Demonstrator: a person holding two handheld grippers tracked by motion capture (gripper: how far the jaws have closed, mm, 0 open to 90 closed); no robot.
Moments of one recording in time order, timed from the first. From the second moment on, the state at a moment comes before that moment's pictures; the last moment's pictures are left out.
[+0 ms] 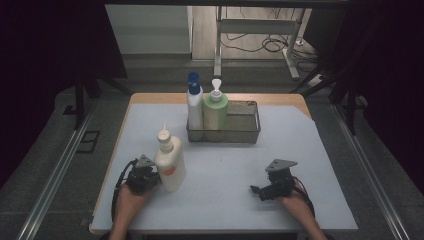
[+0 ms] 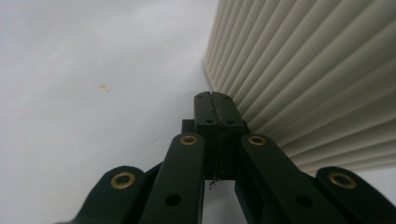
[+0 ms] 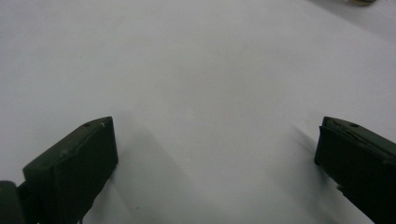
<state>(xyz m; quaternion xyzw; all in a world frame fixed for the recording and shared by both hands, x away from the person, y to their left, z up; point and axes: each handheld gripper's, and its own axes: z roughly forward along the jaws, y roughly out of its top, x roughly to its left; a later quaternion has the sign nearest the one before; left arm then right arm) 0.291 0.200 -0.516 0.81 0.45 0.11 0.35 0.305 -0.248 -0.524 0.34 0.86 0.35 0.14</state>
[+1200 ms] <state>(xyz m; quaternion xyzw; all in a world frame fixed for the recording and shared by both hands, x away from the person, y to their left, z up) 0.276 0.140 -0.513 0.85 0.38 0.07 0.35 0.306 -0.248 -0.524 0.34 0.86 0.35 0.14</state>
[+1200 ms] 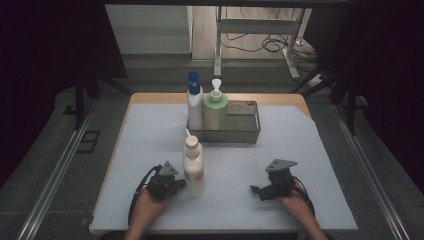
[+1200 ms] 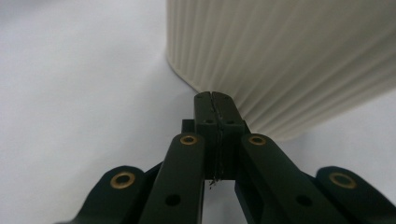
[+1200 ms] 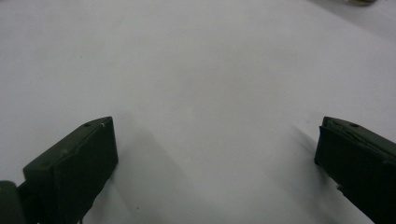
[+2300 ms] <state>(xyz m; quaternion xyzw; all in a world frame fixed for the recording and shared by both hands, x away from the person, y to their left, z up) 0.268 0.085 -0.515 0.87 0.31 0.08 0.36 0.306 -0.248 -0.523 0.34 0.86 0.35 0.14</state>
